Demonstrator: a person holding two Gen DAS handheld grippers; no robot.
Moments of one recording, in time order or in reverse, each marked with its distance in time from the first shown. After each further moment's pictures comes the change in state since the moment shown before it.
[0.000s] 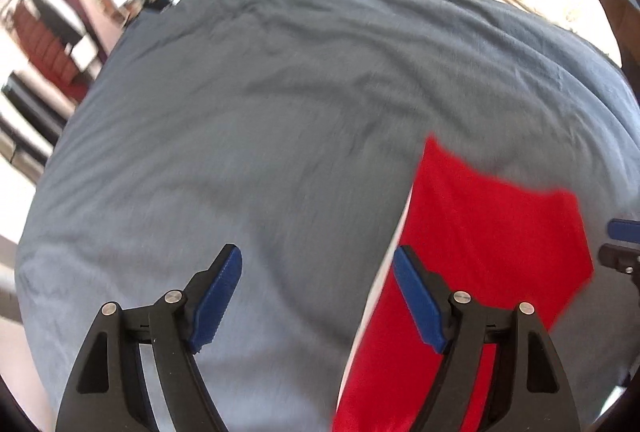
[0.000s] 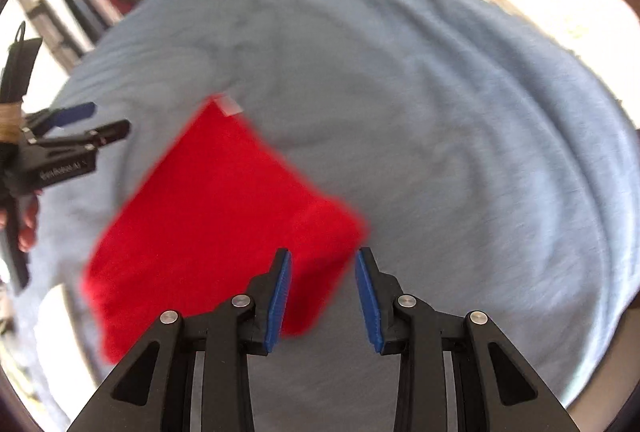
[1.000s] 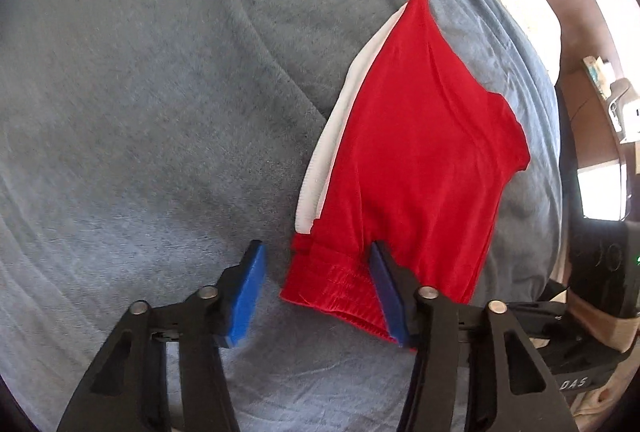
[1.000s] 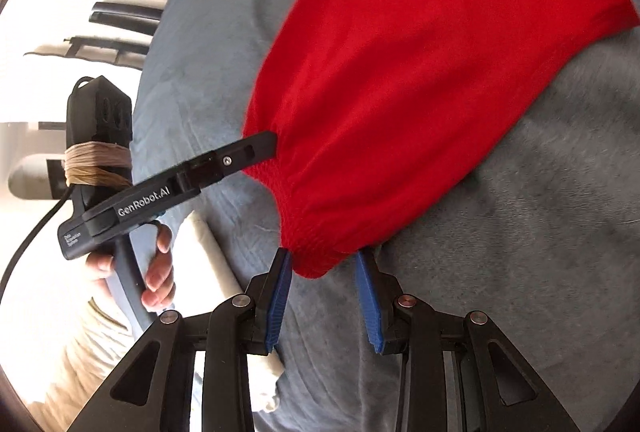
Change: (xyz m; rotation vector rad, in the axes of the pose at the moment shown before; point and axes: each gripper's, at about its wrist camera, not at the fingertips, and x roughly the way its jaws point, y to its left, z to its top) left arm 0.064 0.037 -0.142 -0.272 0.269 -0.585; right arm 0.084 0.147 -0.096 0.279 0.285 0.483
